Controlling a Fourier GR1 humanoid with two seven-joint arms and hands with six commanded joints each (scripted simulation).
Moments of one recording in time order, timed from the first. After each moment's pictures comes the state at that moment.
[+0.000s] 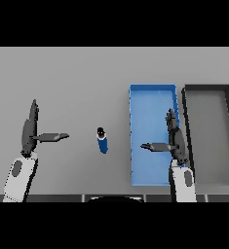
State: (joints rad) left arm -0.11 0.43 -0.16 -1.48 0.24 0.26 0.01; right arm 0.00 0.00 0.00 -1.57 0.00 0.00 0.00
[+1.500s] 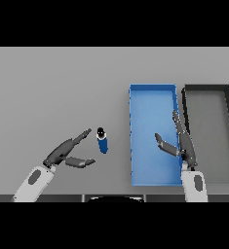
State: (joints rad) left arm -0.08 0.49 -0.50 -1.57 0.12 -0.18 -0.02; right arm 0.06 -0.17 0.05 -1.66 0.14 0.06 -0.11
